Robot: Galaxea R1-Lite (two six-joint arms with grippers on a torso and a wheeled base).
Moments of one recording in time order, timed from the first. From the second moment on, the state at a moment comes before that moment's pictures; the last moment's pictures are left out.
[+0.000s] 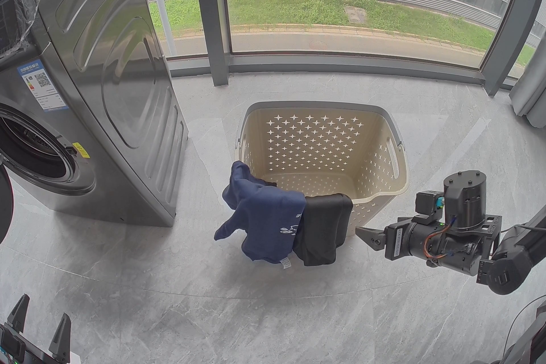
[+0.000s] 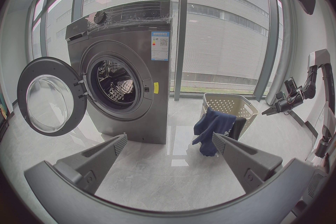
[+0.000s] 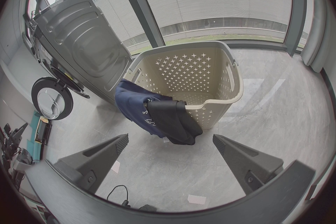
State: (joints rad) left arm -0.01 0.02 -0.02 0.00 0.03 -0.05; right arm 0.54 1.74 -0.51 -0.78 -0.11 0.25
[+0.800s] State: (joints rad) left arm -0.01 0.02 -0.02 0.00 0.03 -0.06; right arm 0.57 1.93 -0.55 -0.86 -0.11 0.27
